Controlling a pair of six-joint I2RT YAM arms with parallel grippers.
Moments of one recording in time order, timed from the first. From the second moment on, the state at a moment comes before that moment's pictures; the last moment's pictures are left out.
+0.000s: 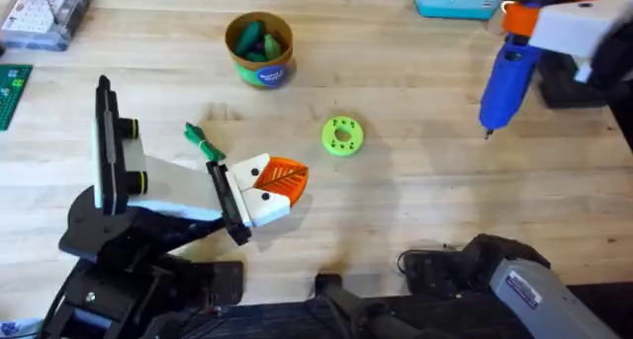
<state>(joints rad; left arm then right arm) -0.33 0.01 0.01 -0.07 0.84 -0.15 -0.31 0.90 1.19 -0.89 -0.73 -0.51</state>
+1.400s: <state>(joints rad) -0.33 0.01 0.01 -0.07 0.84 -0.15 0.38 0.65 0.59 0.20 -0.53 0.08</state>
